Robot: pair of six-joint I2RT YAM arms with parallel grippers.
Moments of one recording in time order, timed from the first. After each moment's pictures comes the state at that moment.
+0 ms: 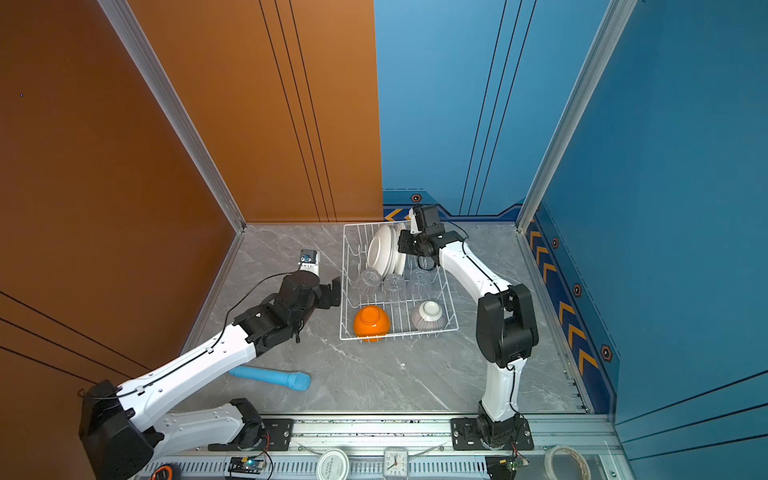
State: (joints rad) left arm -0.72 1.17 0.92 -0.29 -0.54 -0.32; right arm 0.35 1.89 1.63 -0.45 -0.20 0.43
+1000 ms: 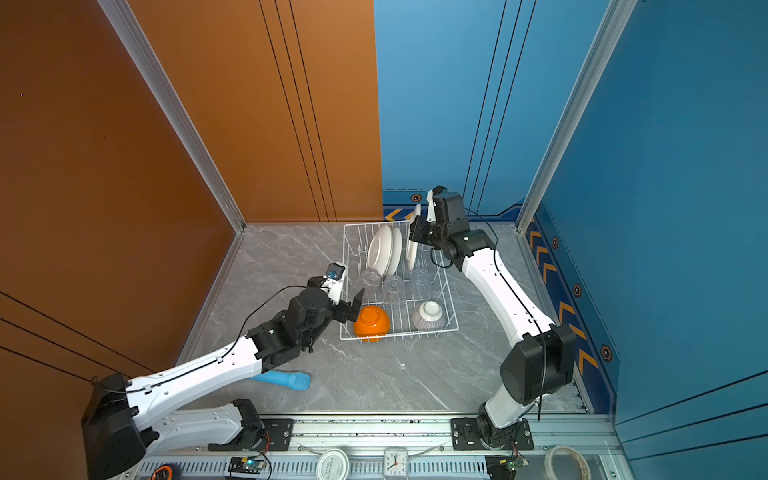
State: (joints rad) left arm -0.90 1.16 0.78 0.06 -0.48 -0.04; right arm 0.35 1.58 1.59 -0.53 -0.15 0.51
